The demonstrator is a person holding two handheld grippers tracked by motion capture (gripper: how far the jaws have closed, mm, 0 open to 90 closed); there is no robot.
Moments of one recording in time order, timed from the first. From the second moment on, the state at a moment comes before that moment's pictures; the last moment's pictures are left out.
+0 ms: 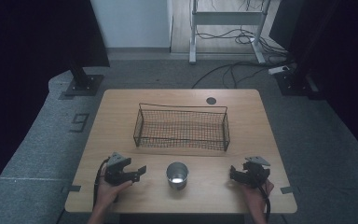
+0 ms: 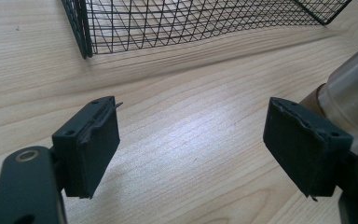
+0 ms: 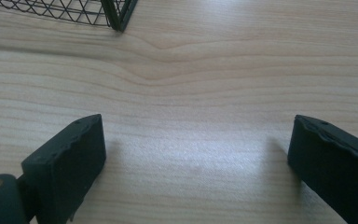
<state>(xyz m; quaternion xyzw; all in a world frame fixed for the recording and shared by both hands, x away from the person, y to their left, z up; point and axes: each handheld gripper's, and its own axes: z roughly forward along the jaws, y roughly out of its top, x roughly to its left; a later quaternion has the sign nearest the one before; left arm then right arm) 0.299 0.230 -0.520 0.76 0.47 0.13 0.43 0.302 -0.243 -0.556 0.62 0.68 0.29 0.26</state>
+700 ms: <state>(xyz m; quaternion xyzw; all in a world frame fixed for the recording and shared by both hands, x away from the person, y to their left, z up) 0.300 0.230 -0.523 0.76 0.47 0.13 0.42 0.300 -0.245 -0.556 0.63 0.67 0.29 0.26</state>
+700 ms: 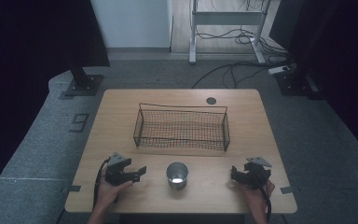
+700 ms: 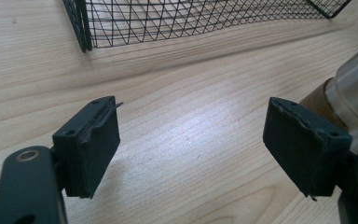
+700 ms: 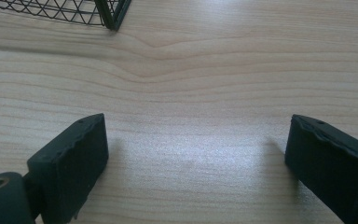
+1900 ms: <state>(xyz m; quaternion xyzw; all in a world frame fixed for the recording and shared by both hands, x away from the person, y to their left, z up) 0.284 0.214 -0.498 0.76 0.44 0.13 0.46 0.300 -0.246 -0.556 0.63 0.67 0.29 0.27</state>
